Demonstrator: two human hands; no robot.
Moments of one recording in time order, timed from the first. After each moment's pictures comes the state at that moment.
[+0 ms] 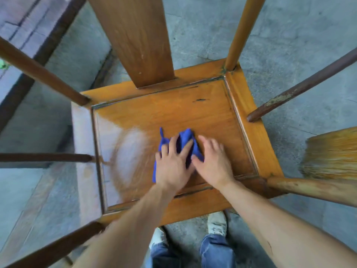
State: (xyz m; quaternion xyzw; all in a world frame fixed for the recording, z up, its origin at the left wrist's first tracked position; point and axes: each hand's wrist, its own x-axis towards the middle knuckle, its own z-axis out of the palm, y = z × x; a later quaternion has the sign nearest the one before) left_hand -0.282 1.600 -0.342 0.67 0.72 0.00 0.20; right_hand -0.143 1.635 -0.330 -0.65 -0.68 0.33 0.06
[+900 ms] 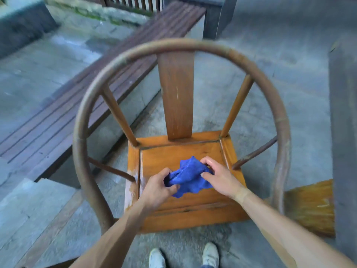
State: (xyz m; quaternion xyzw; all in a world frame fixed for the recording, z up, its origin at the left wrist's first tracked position) left_hand -0.367 1.522 -0.078 0.49 0.69 0.31 0.45; right_hand -0.148 1.615 -0.043 -0.47 -0.70 0.52 0.12
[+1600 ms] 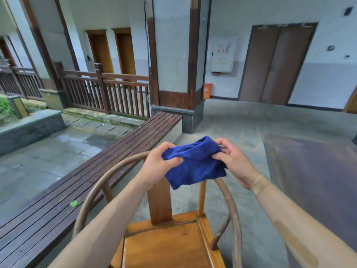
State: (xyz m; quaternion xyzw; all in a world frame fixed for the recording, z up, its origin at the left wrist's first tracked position) left_hand -0.299 1.601 0.311 0.61 0.51 0.51 0.33; right_hand -0.062 1.641 0.330 -0.37 -0.68 0.47 0.42
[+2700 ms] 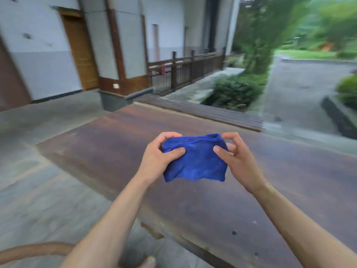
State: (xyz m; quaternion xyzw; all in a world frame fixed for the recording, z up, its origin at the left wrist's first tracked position) left_hand 0.077 1.545 0.339 0.73 -0.01 0.22 0.64; right_hand 0.139 1.328 0.345 -0.71 -0.25 0.02 0.65
